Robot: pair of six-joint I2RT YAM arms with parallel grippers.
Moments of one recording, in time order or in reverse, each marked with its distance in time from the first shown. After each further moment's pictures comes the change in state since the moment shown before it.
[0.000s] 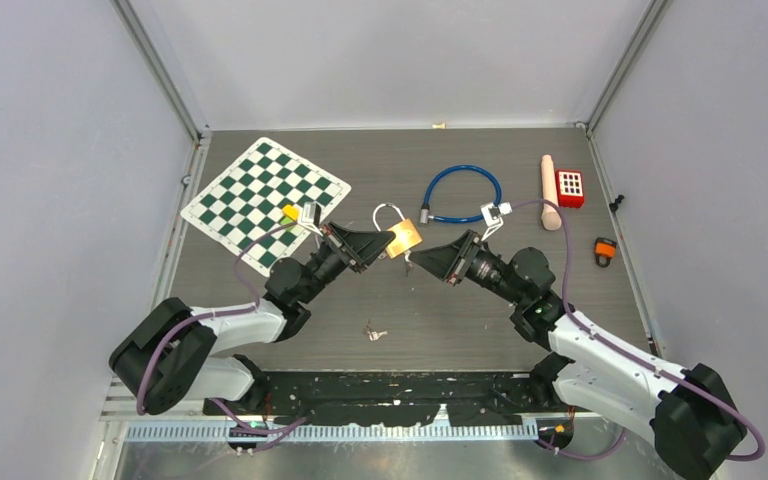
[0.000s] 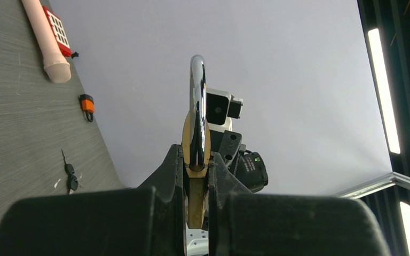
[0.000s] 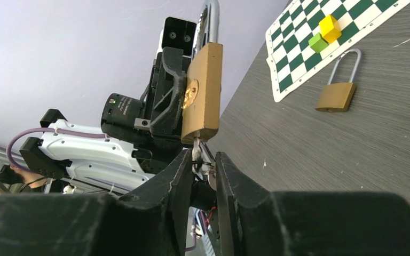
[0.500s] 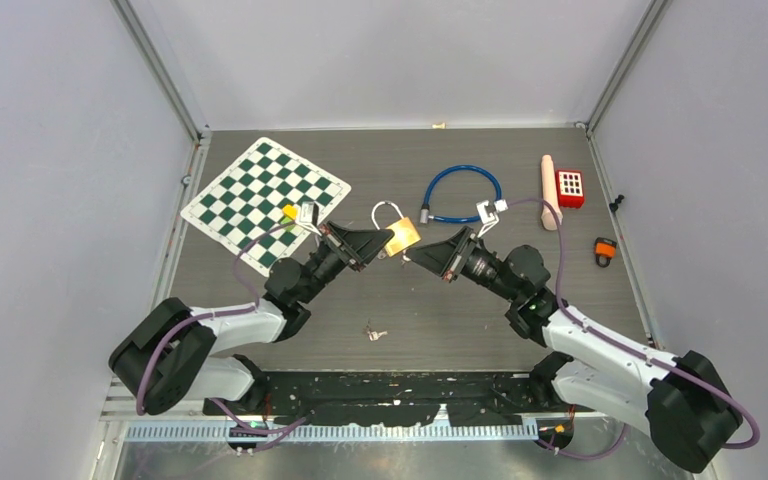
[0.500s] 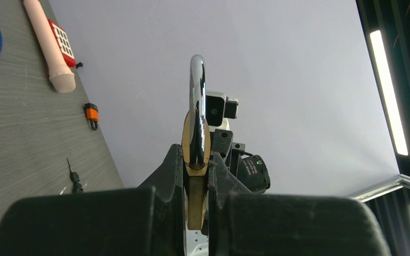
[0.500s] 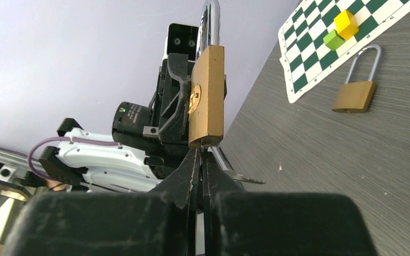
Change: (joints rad) left arm -0.005 0.000 0.000 0.004 -0.010 0.026; right arm 0.018 0.061 0.015 0.065 0.000 0.058
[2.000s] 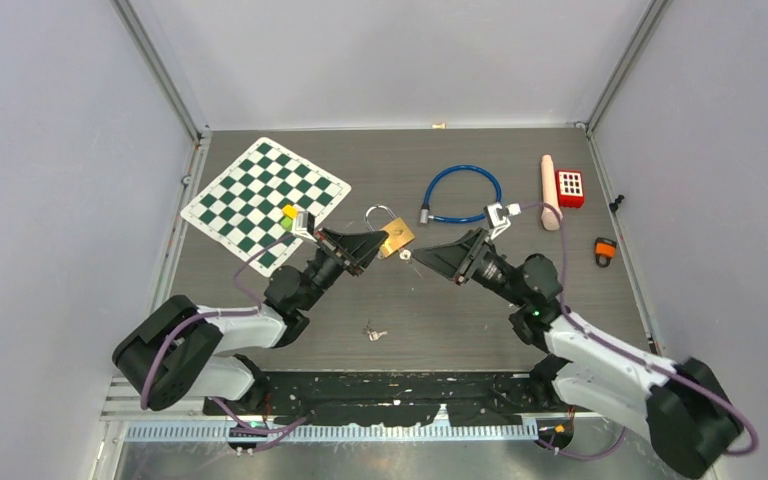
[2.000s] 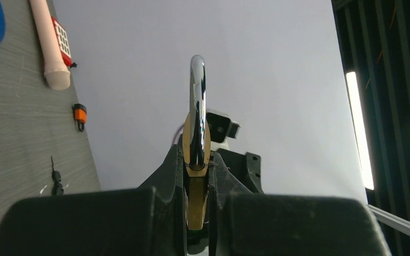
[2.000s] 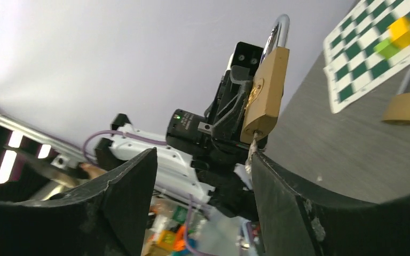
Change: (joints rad) left arm -0.005 0.024 -0.062 0.080 -0.103 -0.122; right arm -0.034 0.053 -0.078 0.316 -0.071 0.230
